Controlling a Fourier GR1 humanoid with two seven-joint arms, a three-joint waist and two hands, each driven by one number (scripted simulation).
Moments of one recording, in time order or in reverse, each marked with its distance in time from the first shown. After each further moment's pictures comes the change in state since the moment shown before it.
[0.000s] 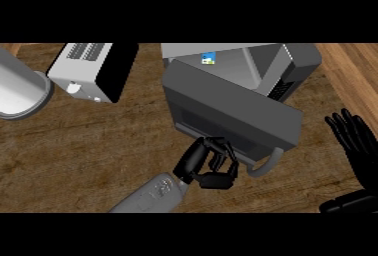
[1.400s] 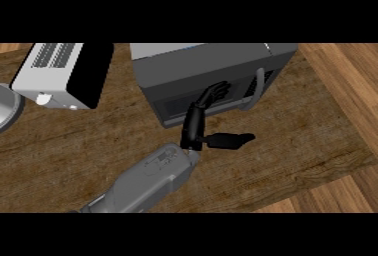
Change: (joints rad) left arm -0.229 -0.009 0.041 0.049 0.441 0.373 -0.047; right arm -0.207 -0.268 -0.143 -0.177 0.073 -0.046 0.065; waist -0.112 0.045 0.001
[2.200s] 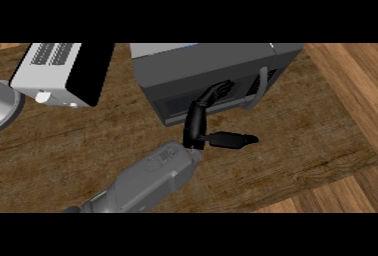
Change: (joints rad) left arm -0.034 0.000 -0.031 0.014 0.118 0.013 -0.093; right arm -0.094 -0.029 -0.006 0.036 0.055 -0.035 -0.002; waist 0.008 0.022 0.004
